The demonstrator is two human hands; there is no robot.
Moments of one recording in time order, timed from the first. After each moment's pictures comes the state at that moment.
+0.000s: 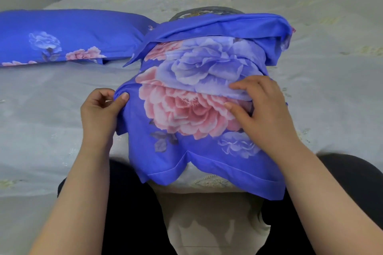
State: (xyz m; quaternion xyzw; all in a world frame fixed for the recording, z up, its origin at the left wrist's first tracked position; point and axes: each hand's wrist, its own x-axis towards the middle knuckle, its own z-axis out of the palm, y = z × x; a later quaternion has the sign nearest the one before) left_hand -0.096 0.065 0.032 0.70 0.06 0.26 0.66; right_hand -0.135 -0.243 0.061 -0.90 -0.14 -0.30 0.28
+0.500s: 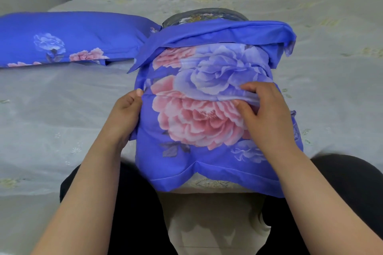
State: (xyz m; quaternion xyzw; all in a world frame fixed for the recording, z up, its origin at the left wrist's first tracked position) left_hand -0.109 0.033 0.048 0.74 0.05 0.00 0.67; right_hand -0.138 -0.241 0.051 -0.89 -0.06 -0.30 0.35
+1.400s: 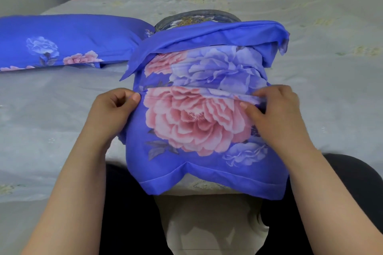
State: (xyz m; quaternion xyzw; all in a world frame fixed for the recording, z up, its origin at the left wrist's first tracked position) left_hand -0.109 0.041 0.067 0.83 0.01 0.13 0.55; right_hand -0.136 -0.267 0.060 -0.93 0.02 -0.24 0.29
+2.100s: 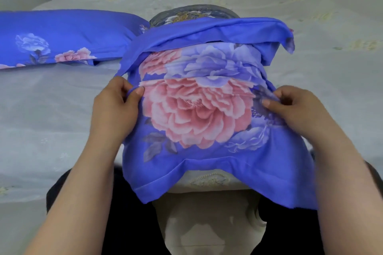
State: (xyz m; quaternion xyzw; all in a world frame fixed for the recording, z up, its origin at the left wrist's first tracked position) left_hand -0.108 0.012 0.075 0.90 0.04 0.23 0.36; right_hand -0.130 -0.317 0.065 -0.90 0.06 -0.10 0.43
